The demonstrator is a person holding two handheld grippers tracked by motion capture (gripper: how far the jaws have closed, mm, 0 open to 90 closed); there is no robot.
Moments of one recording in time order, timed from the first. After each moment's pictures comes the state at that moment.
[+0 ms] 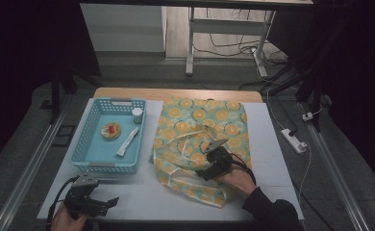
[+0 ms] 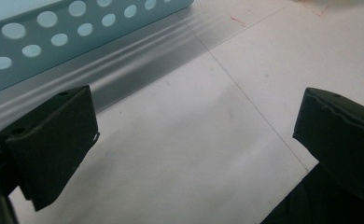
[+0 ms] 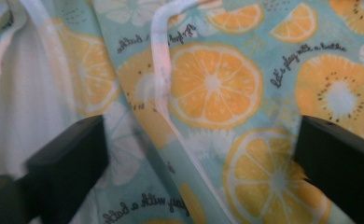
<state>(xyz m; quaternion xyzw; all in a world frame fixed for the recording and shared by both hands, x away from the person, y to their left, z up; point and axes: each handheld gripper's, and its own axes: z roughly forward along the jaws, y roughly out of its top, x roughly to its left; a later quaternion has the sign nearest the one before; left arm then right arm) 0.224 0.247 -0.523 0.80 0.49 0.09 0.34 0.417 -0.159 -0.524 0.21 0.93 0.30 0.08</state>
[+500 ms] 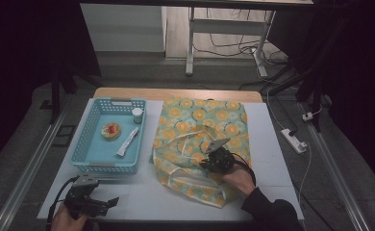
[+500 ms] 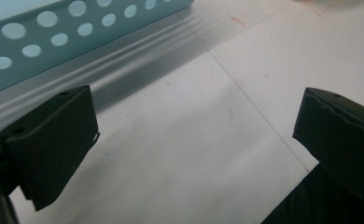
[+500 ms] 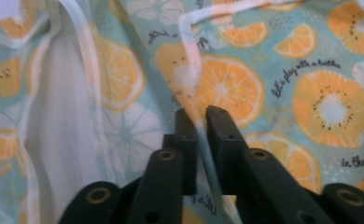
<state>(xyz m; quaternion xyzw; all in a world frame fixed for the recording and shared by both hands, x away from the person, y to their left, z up) 0.225 0.247 -0.523 0.80 0.49 0.09 0.34 0.413 -0.163 -0.513 0.18 0.93 0.31 0.07</state>
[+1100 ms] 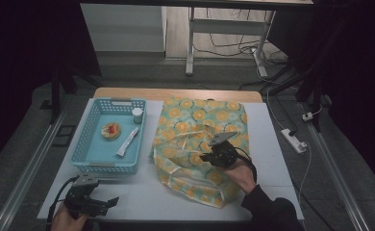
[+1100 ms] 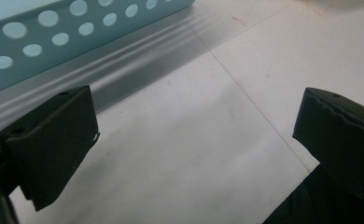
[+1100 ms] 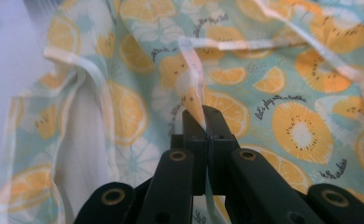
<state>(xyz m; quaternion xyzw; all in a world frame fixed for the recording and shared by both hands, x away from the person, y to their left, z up) 0.225 0.248 -0.524 0.80 0.49 0.09 0.34 0.417 -0.167 -0.485 0.20 0.91 0.36 0.07</state>
